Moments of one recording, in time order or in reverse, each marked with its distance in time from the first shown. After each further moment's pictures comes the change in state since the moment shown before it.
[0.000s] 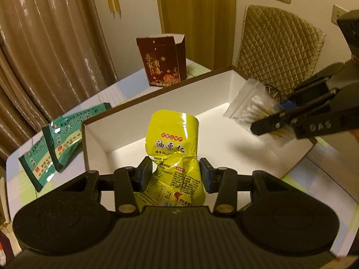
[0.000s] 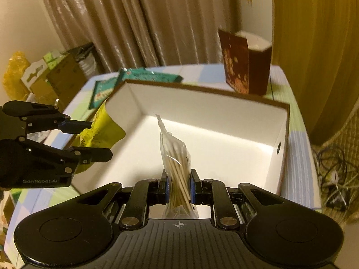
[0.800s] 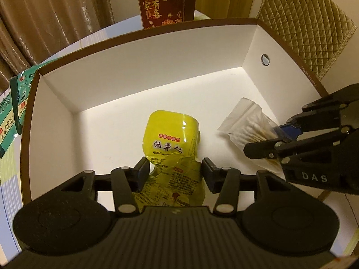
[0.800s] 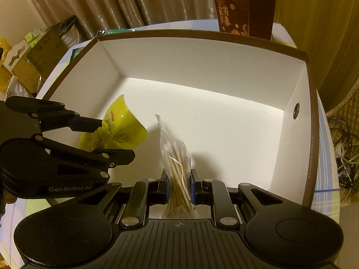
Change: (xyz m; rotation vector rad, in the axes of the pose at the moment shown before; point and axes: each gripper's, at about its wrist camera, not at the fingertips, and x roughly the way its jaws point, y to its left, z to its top) left arm 0.102 -0.006 -0.007 -0.121 0.219 -0.019; right arm 0.054 -0.015 -0.014 0.042 0.175 -0.034
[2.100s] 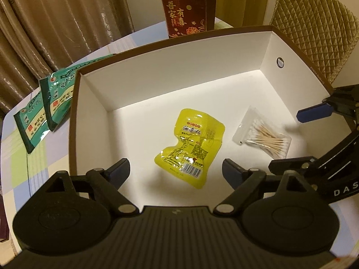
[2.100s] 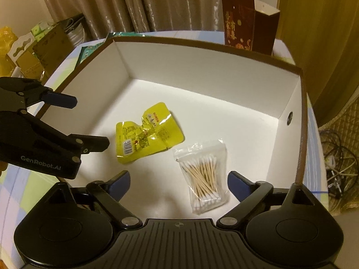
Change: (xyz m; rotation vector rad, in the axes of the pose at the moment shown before) left arm -0.035 0.017 -0.017 0.005 -0.030 0.103; right arm -0.021 0.022 -0.011 -0.082 -0.057 -0.044
